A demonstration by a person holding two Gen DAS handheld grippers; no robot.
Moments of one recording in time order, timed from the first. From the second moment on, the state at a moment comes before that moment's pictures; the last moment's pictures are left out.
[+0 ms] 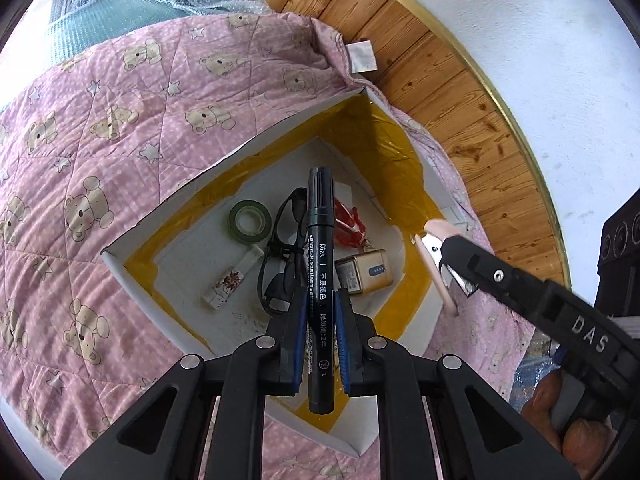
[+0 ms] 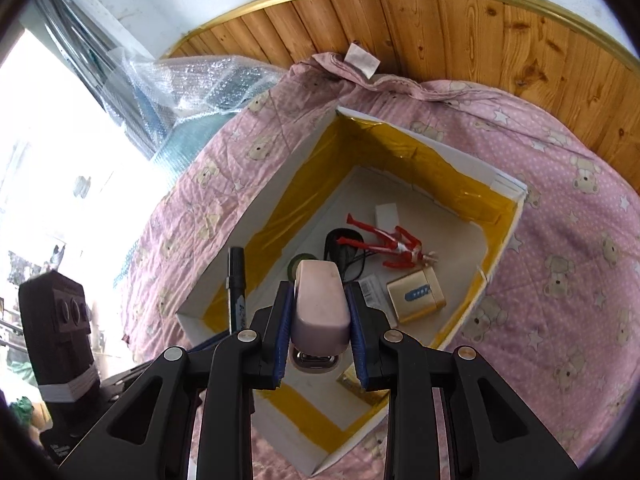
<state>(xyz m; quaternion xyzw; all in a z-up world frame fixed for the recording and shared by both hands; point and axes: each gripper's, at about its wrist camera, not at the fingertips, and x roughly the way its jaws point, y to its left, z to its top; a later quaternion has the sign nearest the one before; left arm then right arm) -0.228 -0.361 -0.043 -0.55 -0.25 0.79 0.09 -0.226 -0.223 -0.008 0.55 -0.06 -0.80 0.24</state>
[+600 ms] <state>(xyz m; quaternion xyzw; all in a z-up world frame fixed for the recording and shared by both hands) -0.242 -0.339 -0.084 -0.60 -0.24 0.76 0.07 -0.299 -0.262 -0.036 0.56 -0.03 -0.79 0.27</state>
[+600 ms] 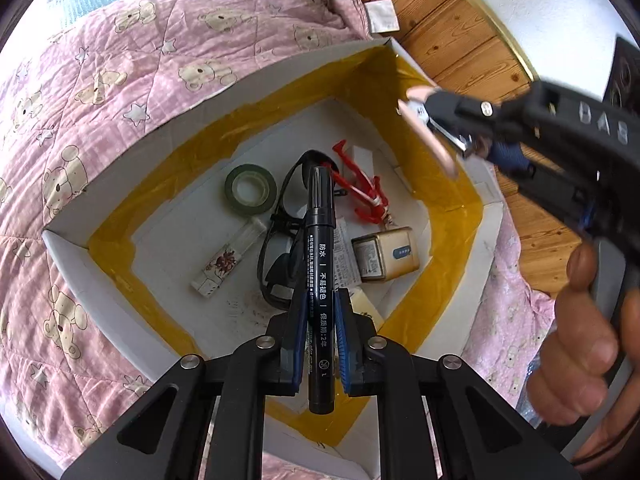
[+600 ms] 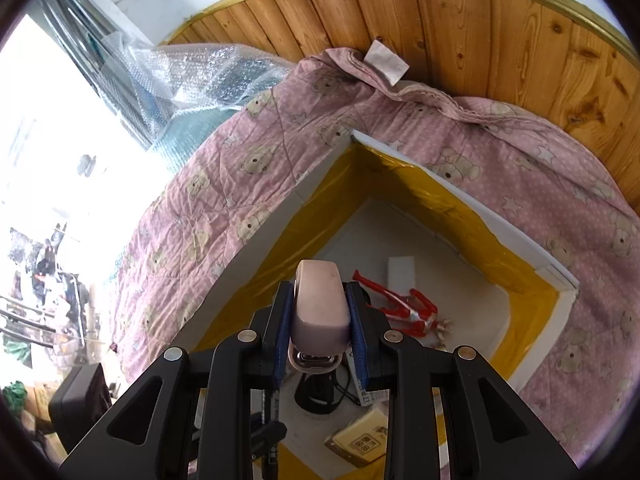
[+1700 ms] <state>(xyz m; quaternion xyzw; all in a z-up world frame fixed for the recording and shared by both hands) -0.213 -0.343 -0.027 -0.57 -0.20 0.79 0.11 -0.192 -0.226 0.003 0.54 0.05 -0.80 0.25</state>
